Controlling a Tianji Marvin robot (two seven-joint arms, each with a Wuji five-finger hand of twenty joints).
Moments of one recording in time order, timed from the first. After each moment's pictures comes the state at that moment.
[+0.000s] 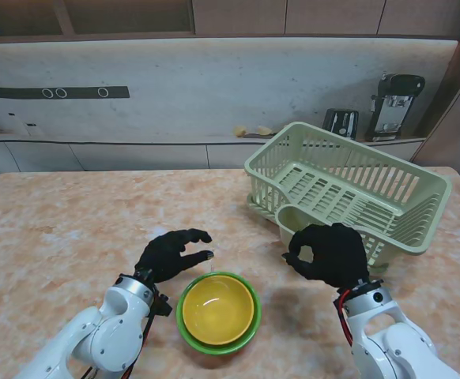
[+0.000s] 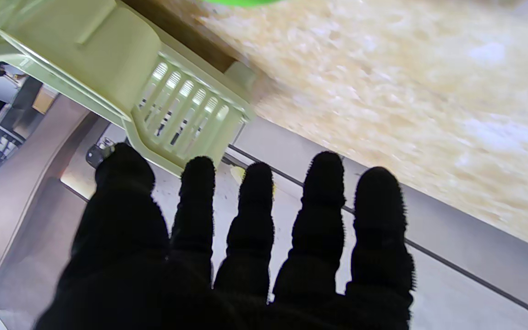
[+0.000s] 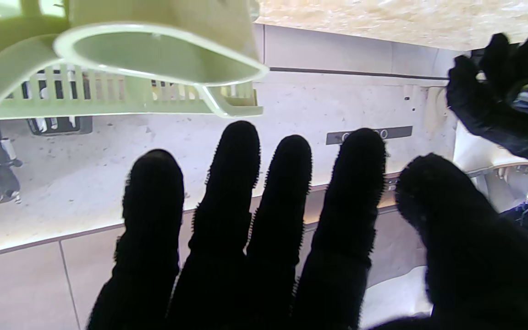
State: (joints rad) left arm 1.70 -1.12 -1.16 -1.82 0.68 0.09 0.13; right arm -1.83 -1.08 1.30 -1.88 -1.20 0.00 -0.41; left_hand 0.94 -0.15 -0.03 -0.10 0.59 -0.02 0.43 0.57 0.71 0.15 0.30 0.50 0.65 0.33 0.47 0.63 0.31 0.42 1.15 0.60; right_hand 0.32 -0.46 0.74 -0.07 0.89 -0.49 0.91 0.48 1.03 -0.28 0.58 0.58 1.01 -0.20 0.70 0.52 0.76 -0.02 1.31 0.39
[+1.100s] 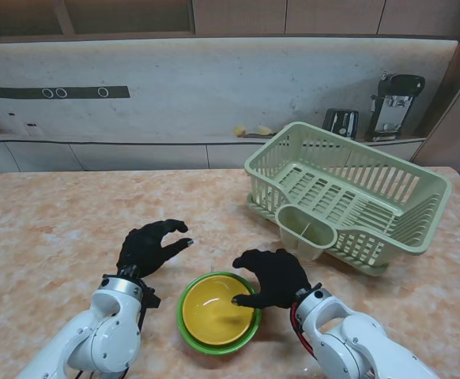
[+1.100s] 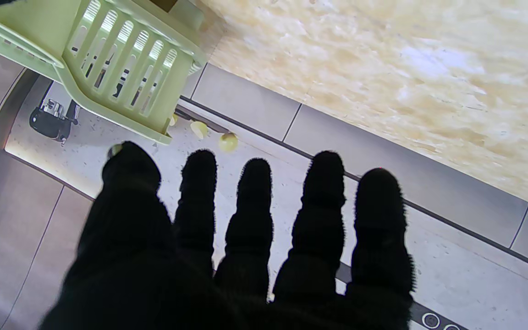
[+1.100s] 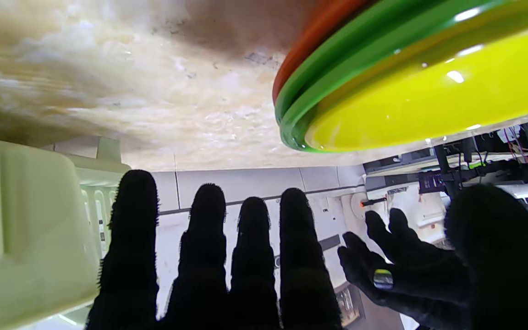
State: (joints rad) left arm 1.73 -1.14 -1.21 -1.84 0.75 0.20 0.26; right arm -1.62 -1.05 1.00 -1.76 -1.05 0.00 -0.05; left_hand 0.97 -0.15 -0.03 -0.10 0.63 -0.01 0.47 0.60 0.75 0.14 0.30 0.48 0.66 0.33 0.47 0.60 0.30 0.42 1.11 0.59; right_hand 0.07 -0.42 0.75 -0.02 0.44 -0.03 0.38 0.44 0.46 -0.05 0.39 0.29 0.57 -0.04 0.27 0.26 0.39 0.20 1.01 0.27
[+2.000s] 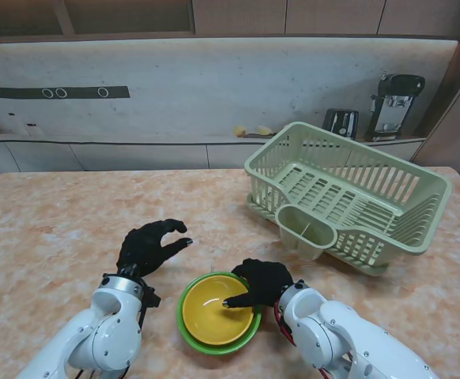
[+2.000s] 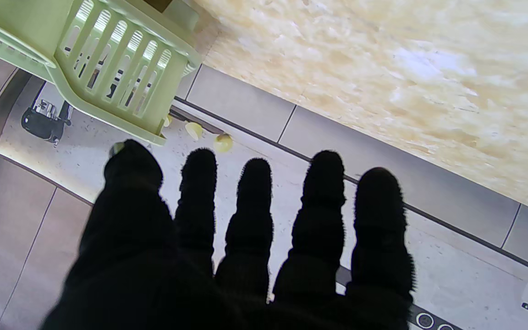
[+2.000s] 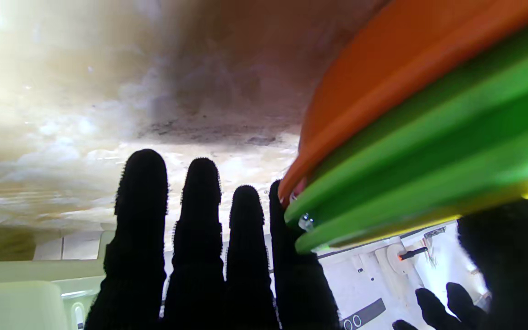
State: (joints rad) left arm 1.73 -1.14 -1.20 -1.84 0.75 0.22 0.25; right arm -1.43 -1.06 0.81 -1.63 -0.87 0.17 0.10; left_hand 0.98 -0.16 -0.03 -0.10 0.63 -0.01 0.50 0.63 0.75 0.14 0.30 0.49 0.66 0.33 0.48 0.61 0.31 0.42 1.13 0.59; right_hand 0.01 -0.44 0.79 -0.02 0.50 0.05 0.43 0.55 0.46 0.01 0.67 0.45 0.70 0.02 0.50 0.32 0.60 0.11 1.12 0.27
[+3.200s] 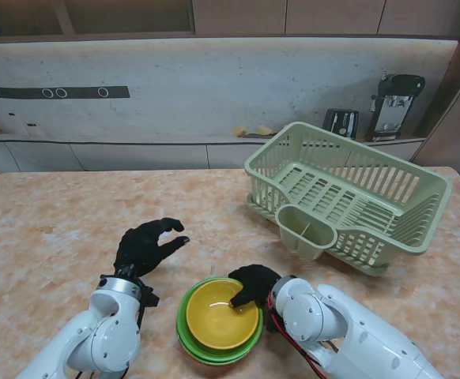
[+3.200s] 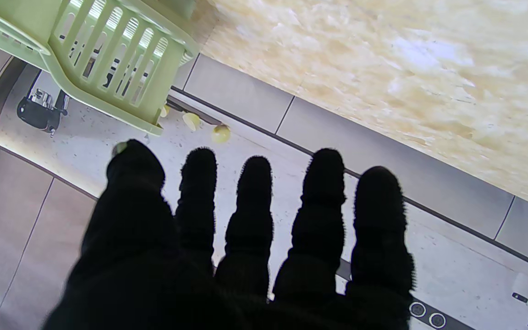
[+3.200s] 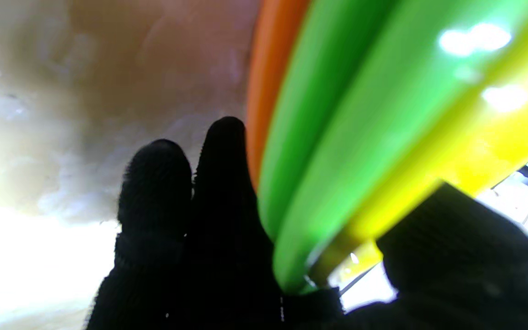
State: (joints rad) left arm 1.74 -1.14 -1.21 -1.84 0.75 0.22 0.28; right arm -1.33 -1.09 0.75 -1.55 -0.45 0.29 0.20; left_hand 0.99 -0.16 -0.03 -0.10 0.63 -0.01 0.51 0.63 0.76 0.14 0.31 0.50 0.67 0.33 0.50 0.63 0.32 0.42 1.14 0.59; right_hand 0.54 -0.73 1.14 -0.15 0.70 -0.10 0.86 0.65 0.87 -0.12 0.85 0.64 1.04 -0.13 0.90 0.47 0.96 -0.07 1.44 0.05
